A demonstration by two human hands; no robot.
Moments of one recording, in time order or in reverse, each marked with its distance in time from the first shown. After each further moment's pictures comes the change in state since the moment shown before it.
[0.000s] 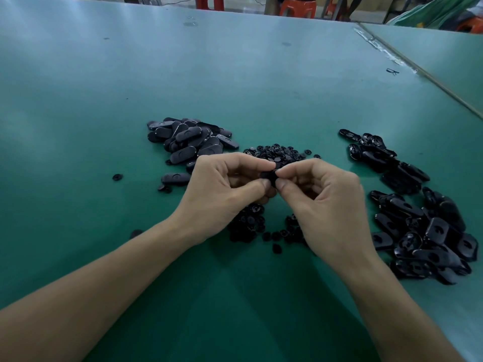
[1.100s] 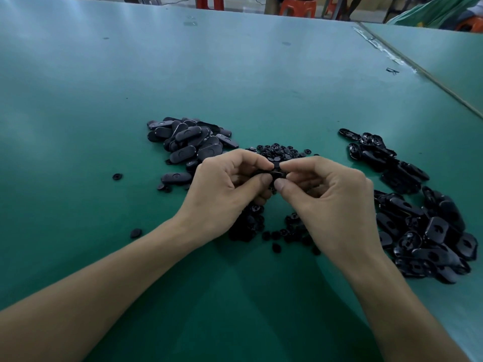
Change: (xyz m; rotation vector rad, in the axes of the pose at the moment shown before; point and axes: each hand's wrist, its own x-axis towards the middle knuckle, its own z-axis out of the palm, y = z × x) left_hand 0.001 -0.005 0.002 0.120 0.004 0.006; right_hand 0.000 0.000 -0.007 -0.091 0.047 -0.055
